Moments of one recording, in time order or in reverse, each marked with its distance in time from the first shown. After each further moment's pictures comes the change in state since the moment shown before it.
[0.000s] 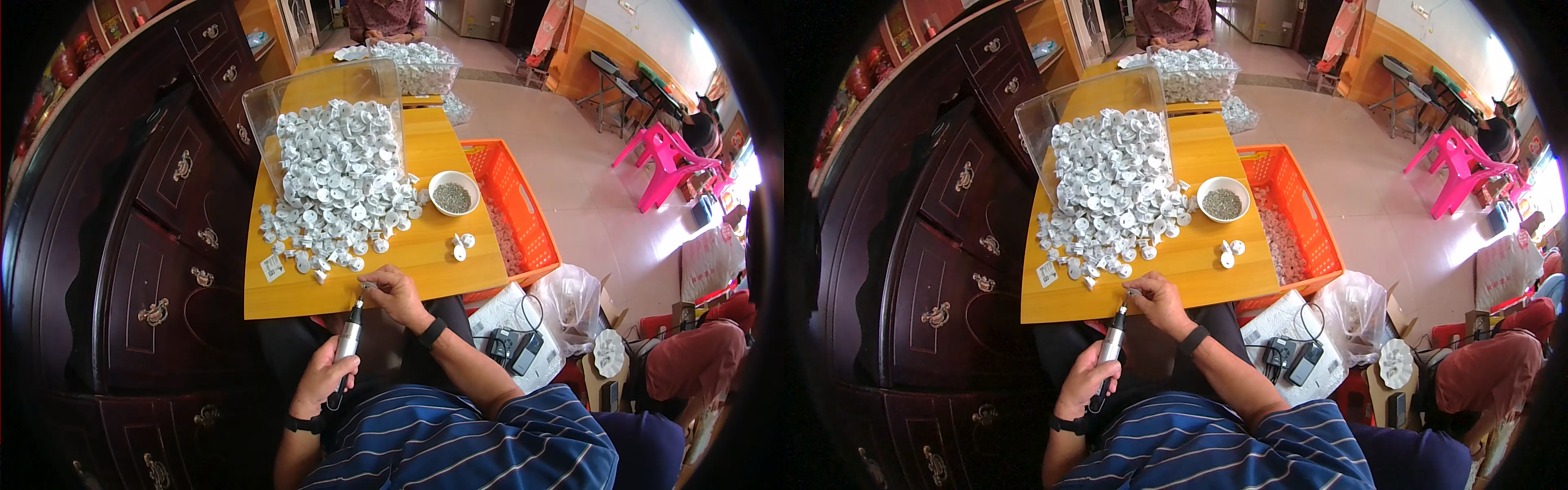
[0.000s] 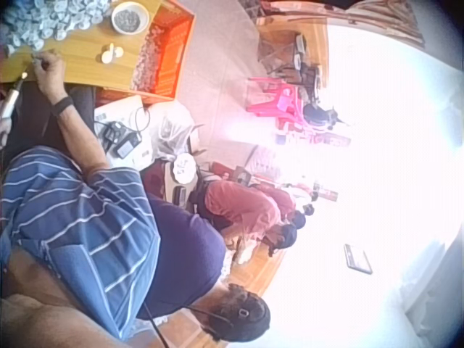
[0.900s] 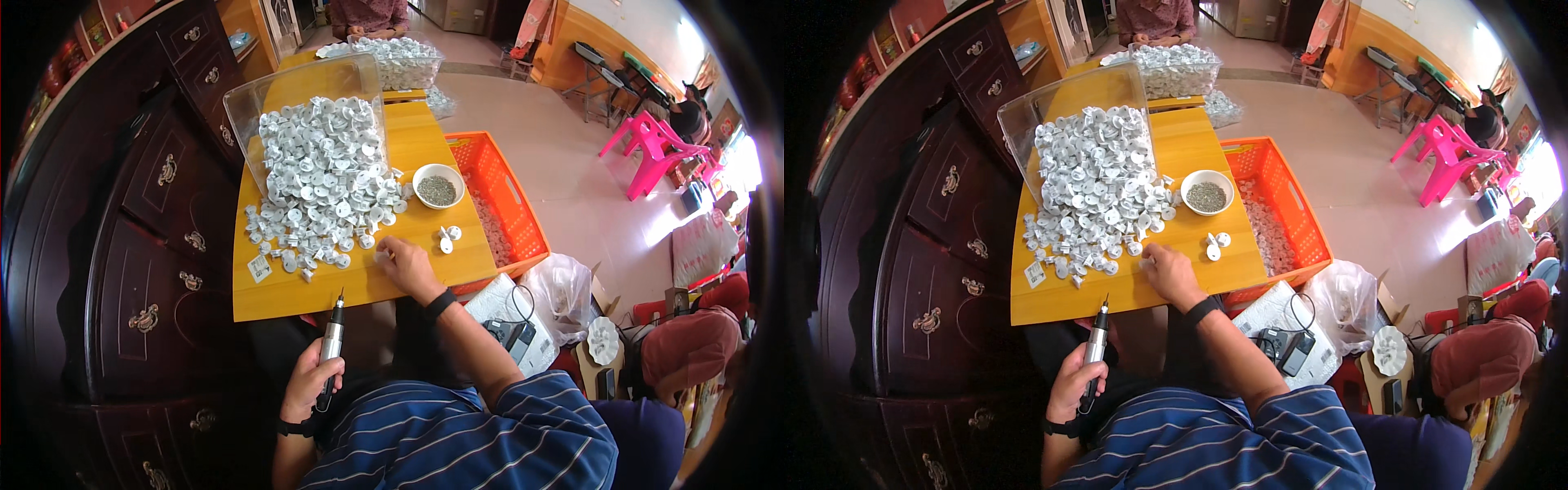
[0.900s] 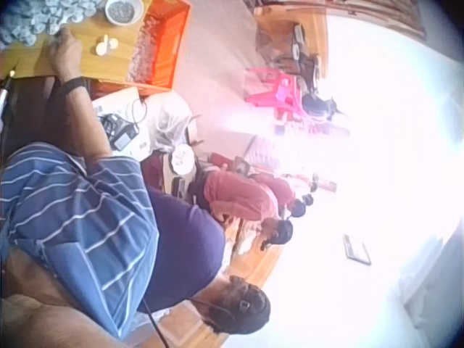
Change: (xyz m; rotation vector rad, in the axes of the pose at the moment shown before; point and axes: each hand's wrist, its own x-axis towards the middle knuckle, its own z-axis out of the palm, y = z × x) left_hand -0.009 -0.006 -0.004 -0.048 0.025 0.005; right_hand 0.023 -0.014 -0.049 -0.501 0.128 -0.060
